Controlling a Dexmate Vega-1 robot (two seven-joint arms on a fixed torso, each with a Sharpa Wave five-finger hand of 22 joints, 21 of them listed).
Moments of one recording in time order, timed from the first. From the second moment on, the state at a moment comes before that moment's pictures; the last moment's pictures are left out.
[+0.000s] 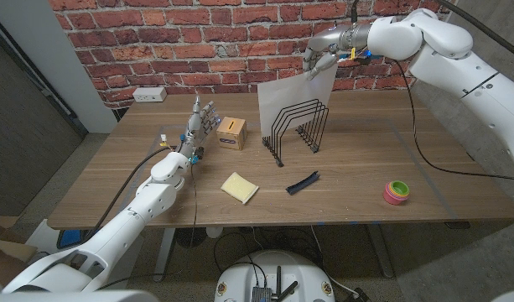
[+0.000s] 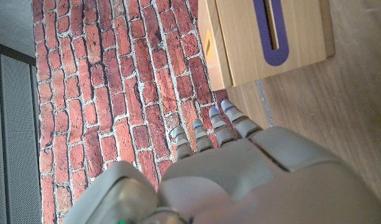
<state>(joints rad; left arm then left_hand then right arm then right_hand) 0.84 0.51 0.37 -1.30 -0.65 -0.29 -0.03 0.01 0.06 -0.08 0.14 0.29 0.10 -0.20 0.20 0.20 0.10 -0.12 0.21 0.19 0.18 -0.04 0.18 0.18 0.19 0.01 0.21 0.19 -0.21 -0.86 -0.62 -1.79 -0.58 0.18 0.63 0.91 0.09 0.26 -0.14 0.20 0.97 -0.21 0.39 0.19 1.13 -0.20 0.20 0.32 0.97 -0.14 0.20 0.42 0.70 -0.07 0.24 0.19</state>
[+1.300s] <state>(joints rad) 0.84 0.51 0.37 -1.30 -0.65 -0.29 -0.03 0.01 0.06 -0.08 0.14 0.29 0.10 -0.20 0.20 0.20 0.10 -0.12 0.21 0.19 0.18 -0.04 0.18 0.18 0.19 0.01 0.21 0.19 -0.30 -0.93 -0.53 -1.94 -0.58 0.06 0.58 0.89 0.09 0.26 -0.14 0.20 0.98 -0.21 0.39 0.19 1.12 -0.21 0.20 0.31 0.95 -0.14 0.20 0.42 0.70 -0.07 0.23 0.19</state>
